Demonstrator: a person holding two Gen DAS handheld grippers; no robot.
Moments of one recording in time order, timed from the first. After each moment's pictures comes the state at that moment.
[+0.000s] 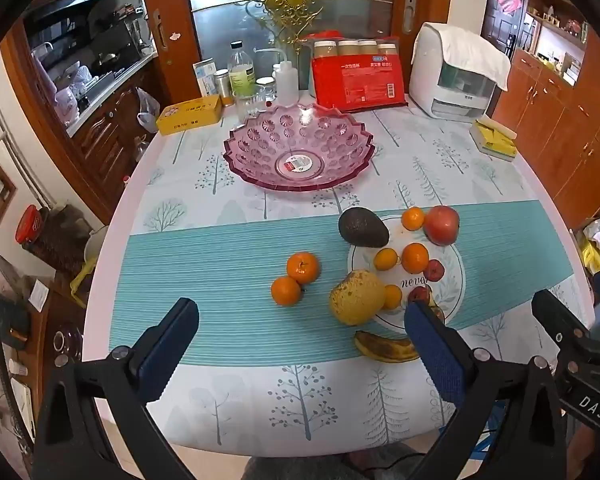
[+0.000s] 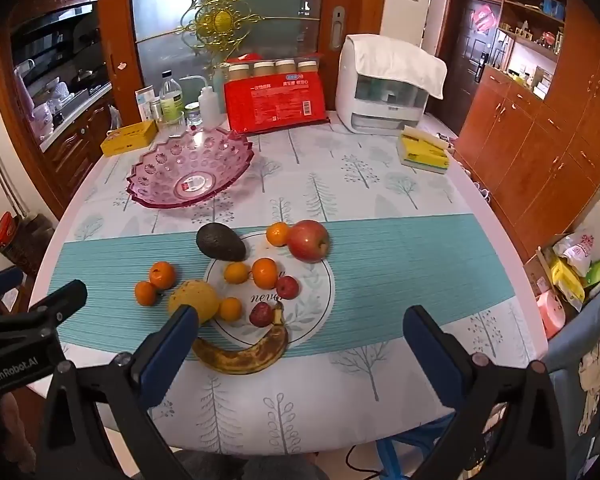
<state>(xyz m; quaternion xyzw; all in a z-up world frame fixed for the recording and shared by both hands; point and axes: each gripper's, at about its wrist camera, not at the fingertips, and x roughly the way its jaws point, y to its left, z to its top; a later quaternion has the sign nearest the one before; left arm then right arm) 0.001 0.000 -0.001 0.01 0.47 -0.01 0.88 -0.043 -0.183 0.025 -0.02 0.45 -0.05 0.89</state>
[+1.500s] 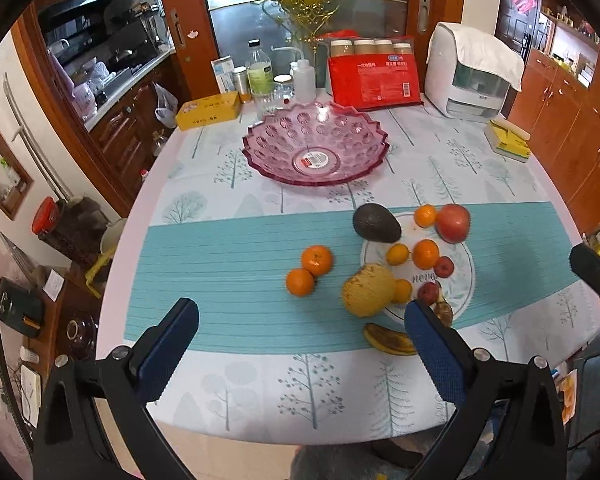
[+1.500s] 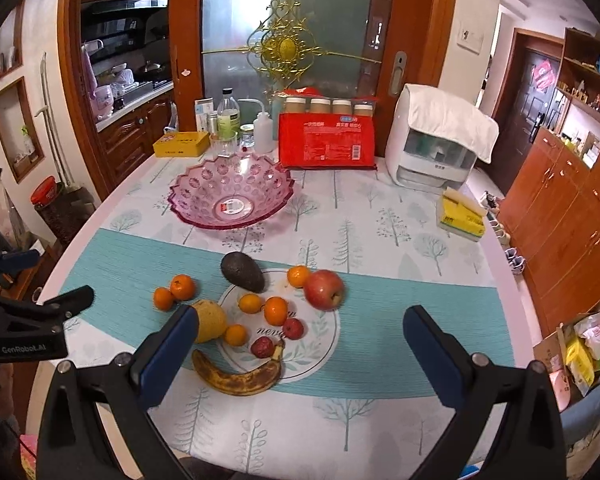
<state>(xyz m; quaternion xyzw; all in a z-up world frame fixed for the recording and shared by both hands) -0.013 -0.003 0.009 0.02 0.48 0.03 0.88 -0.031 -0.201 0.051 -0.07 0.41 0.07 0.91</state>
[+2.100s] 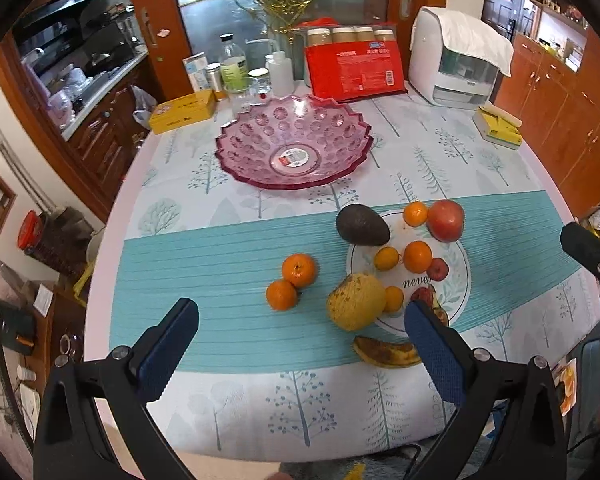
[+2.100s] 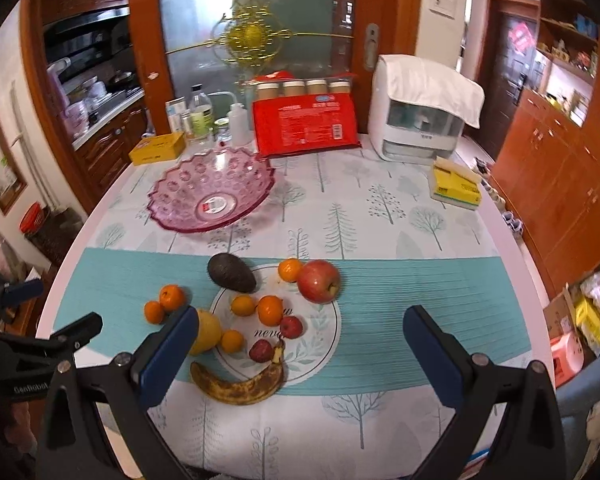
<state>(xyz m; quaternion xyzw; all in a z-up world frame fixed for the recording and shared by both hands) 0.030 -0.014 -0.007 0.03 0.50 -0.01 0.87 0.004 -0.213 0.036 -0.01 0.44 0.01 0.90</state>
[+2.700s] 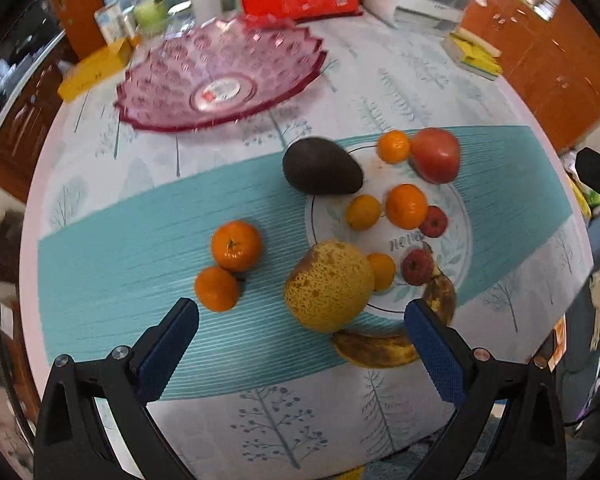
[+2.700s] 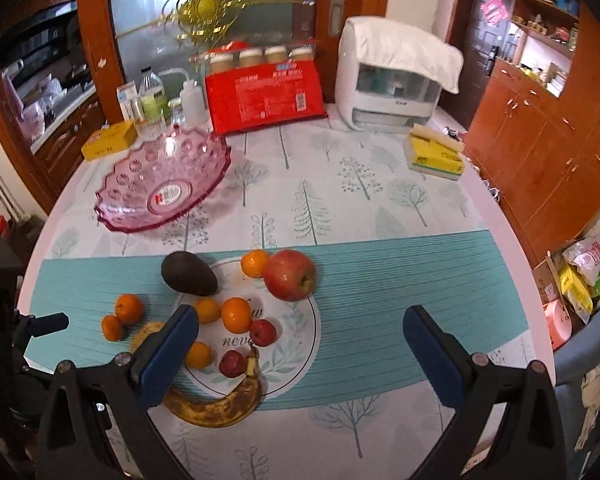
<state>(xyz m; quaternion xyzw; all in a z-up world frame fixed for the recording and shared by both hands) 0.091 -0.035 -0.113 0.04 0.59 -0.11 0.80 0.052 -0.224 -0.014 -0.02 0.49 -0.03 0.87</state>
